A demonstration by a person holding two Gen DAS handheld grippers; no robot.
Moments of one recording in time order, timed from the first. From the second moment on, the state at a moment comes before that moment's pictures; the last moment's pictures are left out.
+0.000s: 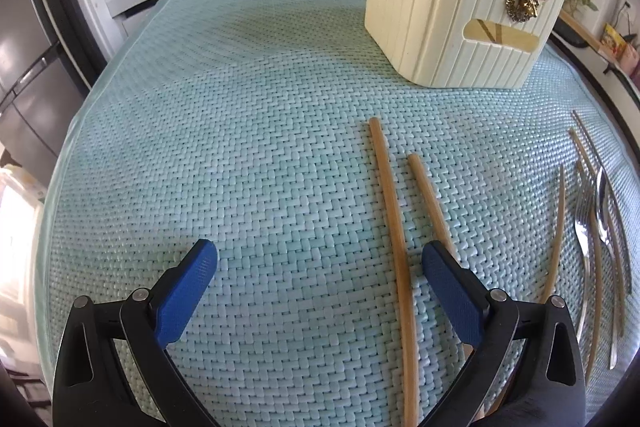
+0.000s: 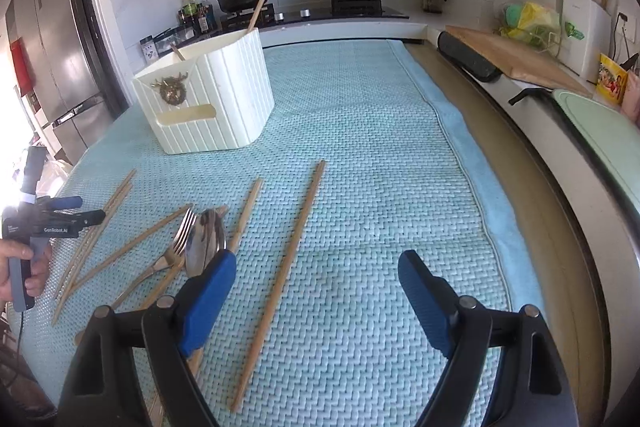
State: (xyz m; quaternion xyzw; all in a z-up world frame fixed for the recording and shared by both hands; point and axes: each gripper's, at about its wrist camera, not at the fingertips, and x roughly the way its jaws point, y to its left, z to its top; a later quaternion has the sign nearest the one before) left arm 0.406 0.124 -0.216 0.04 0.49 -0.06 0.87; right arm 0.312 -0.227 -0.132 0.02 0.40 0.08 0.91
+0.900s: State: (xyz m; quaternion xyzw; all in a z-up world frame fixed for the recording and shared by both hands) left arm 0.445 0.072 -0.199 0.07 0.55 -0.10 0.83; right arm 0.435 -0.185 -0.155 -0.02 0.52 0.06 0.85
